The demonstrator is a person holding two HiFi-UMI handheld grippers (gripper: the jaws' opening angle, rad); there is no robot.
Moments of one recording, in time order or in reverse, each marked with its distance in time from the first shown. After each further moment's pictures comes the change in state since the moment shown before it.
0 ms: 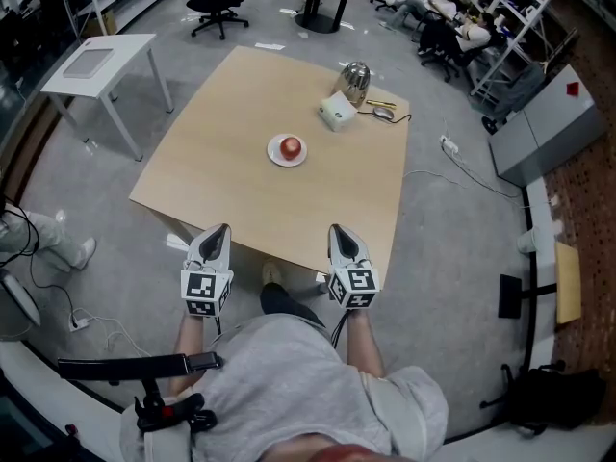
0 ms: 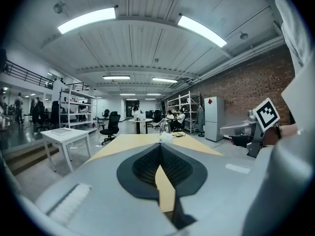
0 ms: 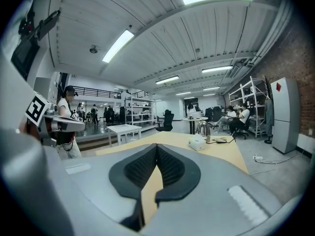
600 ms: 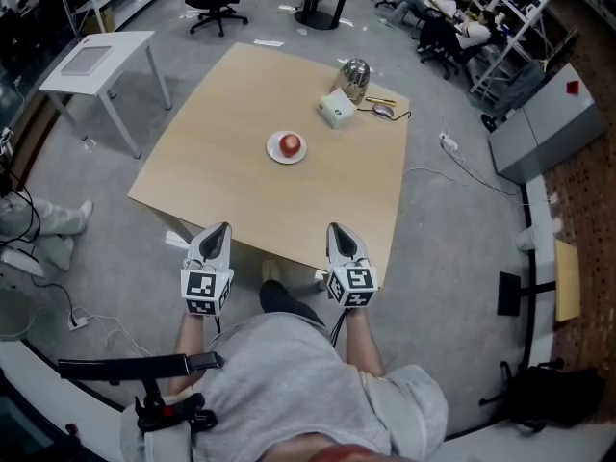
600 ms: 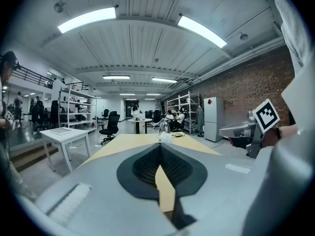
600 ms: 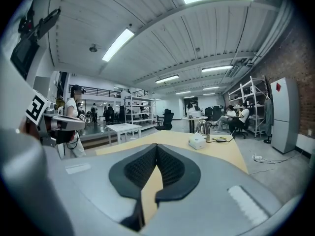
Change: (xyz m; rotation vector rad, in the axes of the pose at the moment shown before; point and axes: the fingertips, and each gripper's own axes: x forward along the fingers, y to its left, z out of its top) left arm 0.009 0.005 -0.005 -0.006 0.003 -0.007; right arm 0.011 0.002 -0.006 -0.001 0.012 -0.006
